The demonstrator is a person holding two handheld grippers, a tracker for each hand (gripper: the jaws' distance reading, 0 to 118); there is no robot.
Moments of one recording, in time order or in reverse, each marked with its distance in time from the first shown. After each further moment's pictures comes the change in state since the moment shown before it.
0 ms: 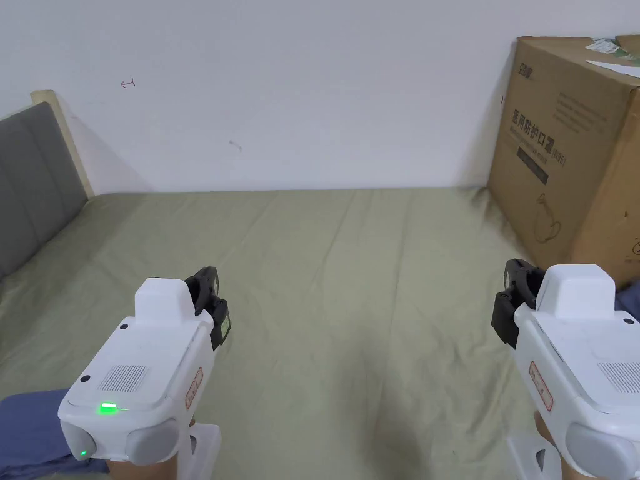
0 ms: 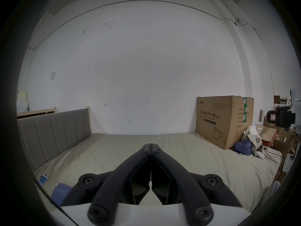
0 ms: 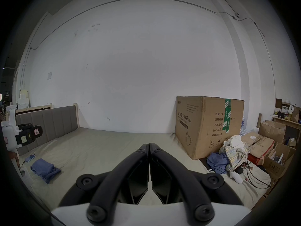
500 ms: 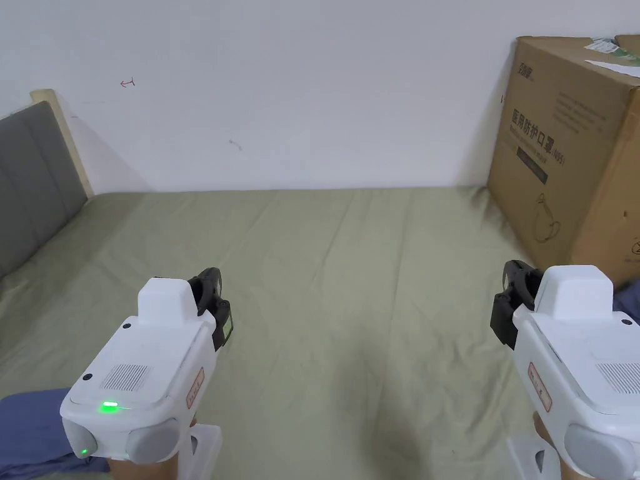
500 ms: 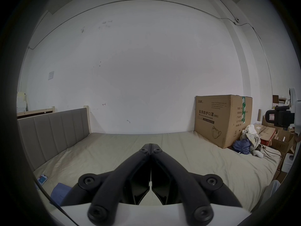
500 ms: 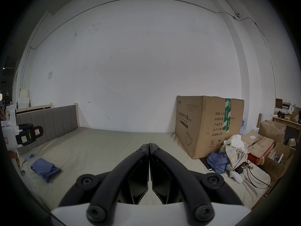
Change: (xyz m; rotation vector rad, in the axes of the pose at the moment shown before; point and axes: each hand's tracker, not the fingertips) left arm 0.001 -0.001 0.000 -0.009 -0.017 -0.001; right arm 0.000 -0.001 0.000 -0.004 0.002 0.002
